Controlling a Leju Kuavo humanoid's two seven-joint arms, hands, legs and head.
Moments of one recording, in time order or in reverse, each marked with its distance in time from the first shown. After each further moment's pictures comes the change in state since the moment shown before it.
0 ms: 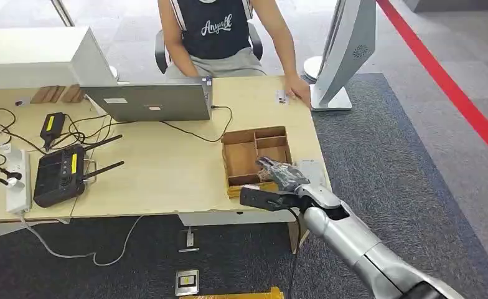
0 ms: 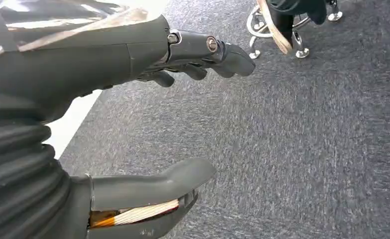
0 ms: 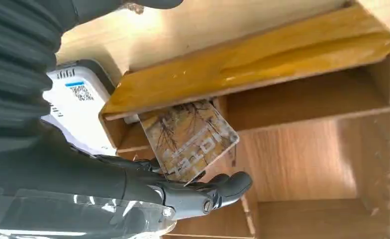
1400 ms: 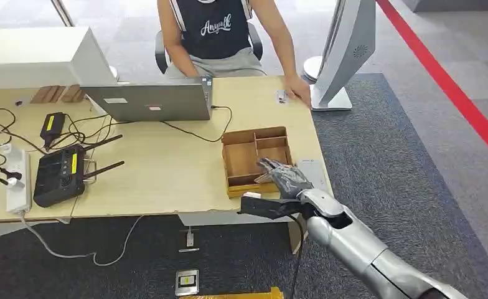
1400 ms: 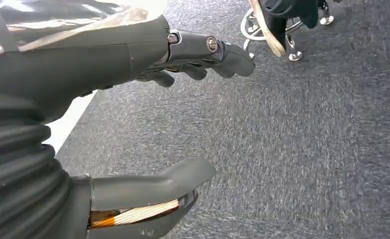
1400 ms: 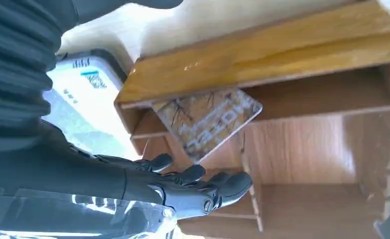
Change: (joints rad) left arm 0.000 0.003 0.000 -0.001 0.000 0.000 -0.022; right arm 0.025 -0.059 0.071 -0.093 0.044 -0.089 0.057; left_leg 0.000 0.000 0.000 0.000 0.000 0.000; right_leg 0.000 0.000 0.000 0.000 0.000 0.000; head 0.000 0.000
